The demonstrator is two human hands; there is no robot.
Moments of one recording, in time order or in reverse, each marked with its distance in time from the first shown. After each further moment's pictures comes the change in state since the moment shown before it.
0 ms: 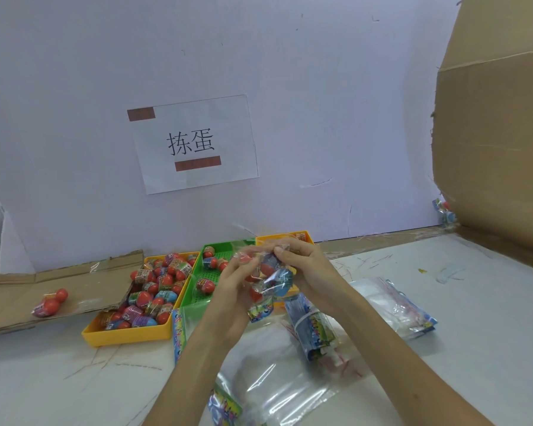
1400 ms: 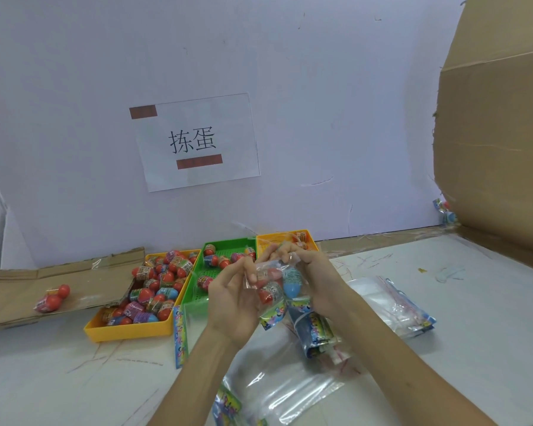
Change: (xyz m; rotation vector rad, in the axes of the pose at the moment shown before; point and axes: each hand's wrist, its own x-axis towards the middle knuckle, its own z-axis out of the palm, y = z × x) left_hand -0.007 -0.006 0.001 -0.269 -0.062 -0.036; right_hand 0.003 0.006 -0.001 0.293 -0.104 0.189
